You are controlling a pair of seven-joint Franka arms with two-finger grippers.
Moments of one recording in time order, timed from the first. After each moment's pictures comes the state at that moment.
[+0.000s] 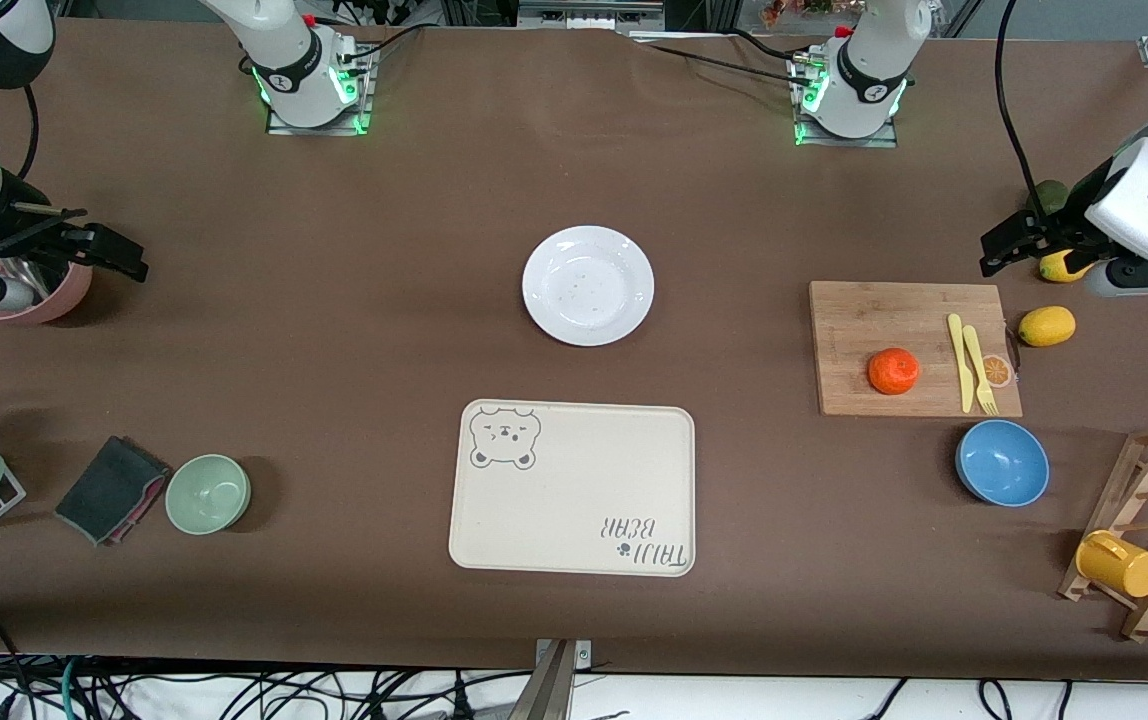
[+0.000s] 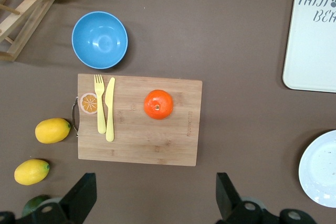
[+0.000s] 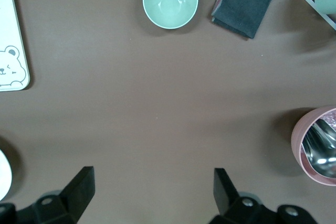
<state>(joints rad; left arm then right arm) 0.23 -0.01 -0.28 -1.69 0.00 1.65 -0.11 0.11 0.05 -0.09 -1.66 -0.01 1.66 0.12</state>
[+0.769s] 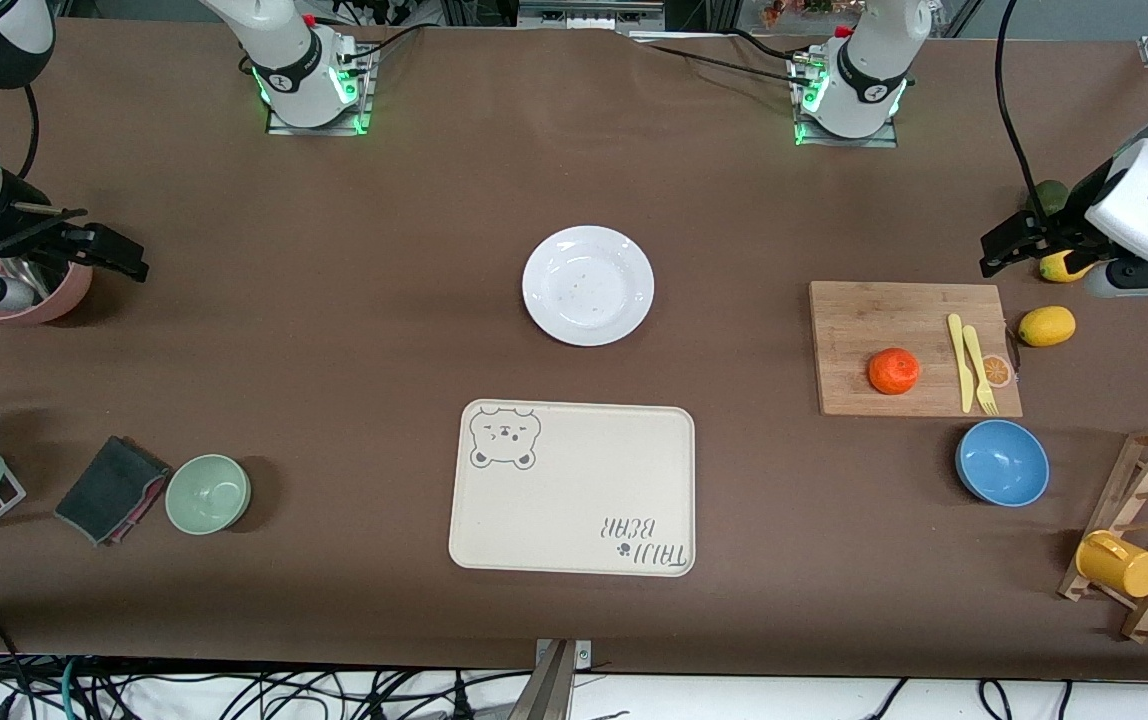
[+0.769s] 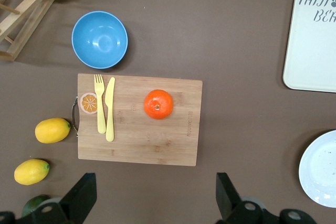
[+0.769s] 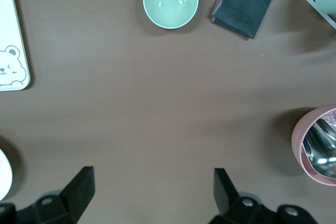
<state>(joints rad) 0.23 -0.01 -0.28 -1.69 0.00 1.65 -0.11 0.11 0.05 -0.09 -1.66 -0.01 1.65 0.12</state>
